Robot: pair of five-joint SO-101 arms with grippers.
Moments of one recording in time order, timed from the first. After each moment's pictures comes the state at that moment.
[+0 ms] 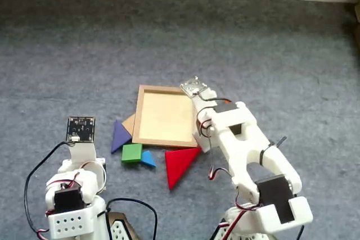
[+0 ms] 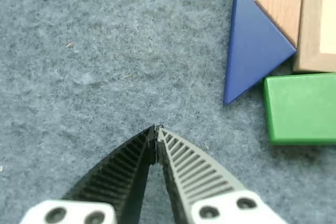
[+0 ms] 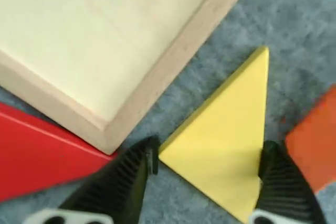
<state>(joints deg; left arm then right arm) -17.3 -102.3 96.0 75.5 -3.3 -21.8 -0.5 41.3 50.1 23.1</state>
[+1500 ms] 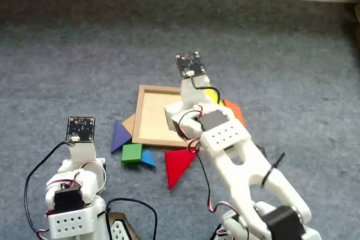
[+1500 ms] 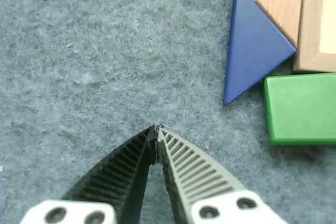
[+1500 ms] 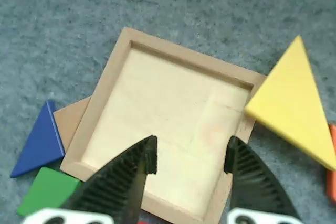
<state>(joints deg) -17.3 -102.3 96.0 75.5 -3.3 -34.1 -17.8 42.0 37.1 -9.6</state>
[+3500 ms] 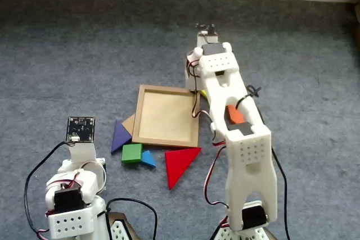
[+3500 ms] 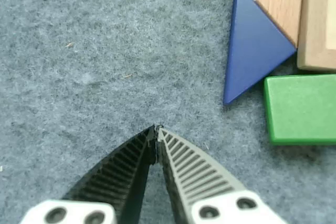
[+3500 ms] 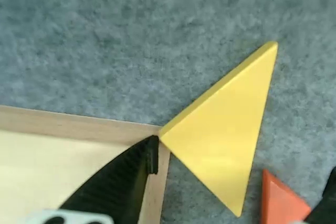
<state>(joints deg) -17.3 -102.3 96.0 75.5 -3.3 -19.3 43.7 -32.2 76.4 -6.5</state>
